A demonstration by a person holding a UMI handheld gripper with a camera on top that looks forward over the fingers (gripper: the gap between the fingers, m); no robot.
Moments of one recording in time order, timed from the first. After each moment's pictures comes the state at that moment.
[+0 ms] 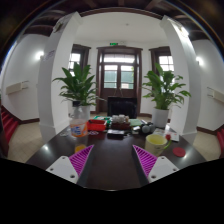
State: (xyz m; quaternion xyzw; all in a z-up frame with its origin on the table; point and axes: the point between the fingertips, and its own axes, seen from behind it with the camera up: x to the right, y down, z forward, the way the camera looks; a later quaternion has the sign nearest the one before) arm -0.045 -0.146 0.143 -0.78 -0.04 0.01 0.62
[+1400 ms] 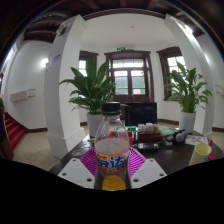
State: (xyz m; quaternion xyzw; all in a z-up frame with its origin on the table) arm -0.192 0.001 0.132 -0.75 -0.05 0.08 0.66
